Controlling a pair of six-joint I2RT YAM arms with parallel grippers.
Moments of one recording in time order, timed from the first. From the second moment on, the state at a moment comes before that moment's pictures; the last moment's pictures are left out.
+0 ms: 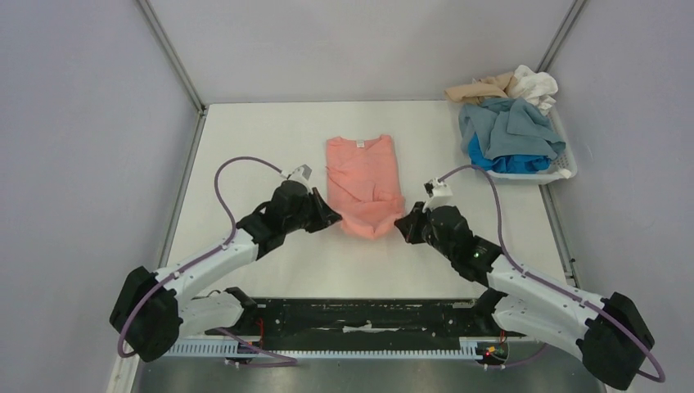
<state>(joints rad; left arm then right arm) -0.69 1.08 0.61 -0.12 0.06 -0.89 0.78 0.86 0.38 0.03 0.17 0.62</state>
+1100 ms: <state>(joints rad) -0.24 2.06 1.64 -0.15 0.34 -0.75 0.31 1.88 1.31 0.20 -0.15 0.40</state>
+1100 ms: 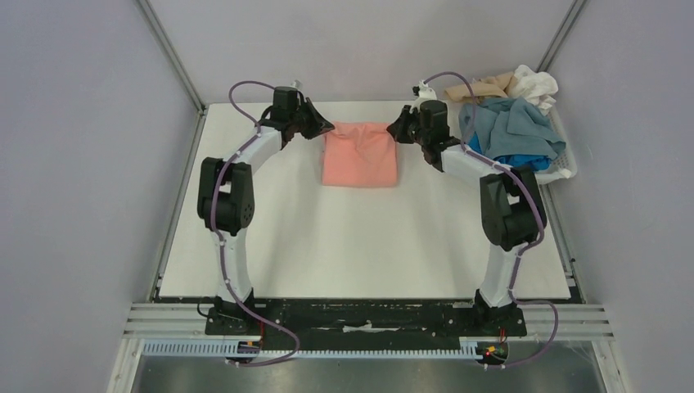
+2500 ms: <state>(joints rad) -0.25 2.57 2.17 -0.18 0.41 -0.68 0.27 2.48 1.76 0.44 -0.35 0.53</state>
